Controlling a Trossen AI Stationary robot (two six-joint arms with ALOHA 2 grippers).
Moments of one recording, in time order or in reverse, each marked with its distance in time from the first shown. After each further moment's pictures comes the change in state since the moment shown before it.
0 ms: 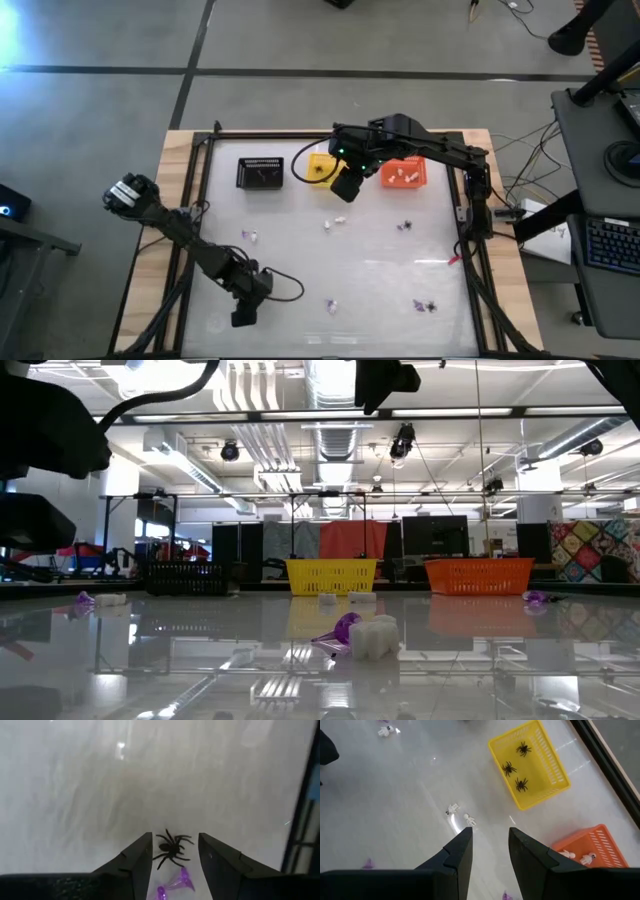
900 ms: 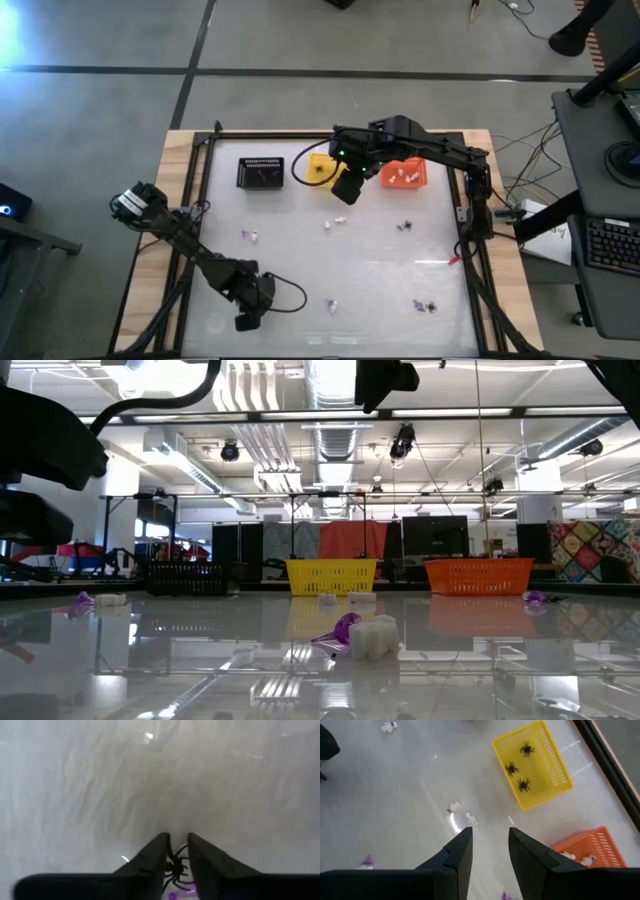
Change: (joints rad) left arm -0.046 0.172 0.091 -0.146 -0.082 -0.047; right arm 0.011 0.000 0.000 0.000 -0.002 -0.019
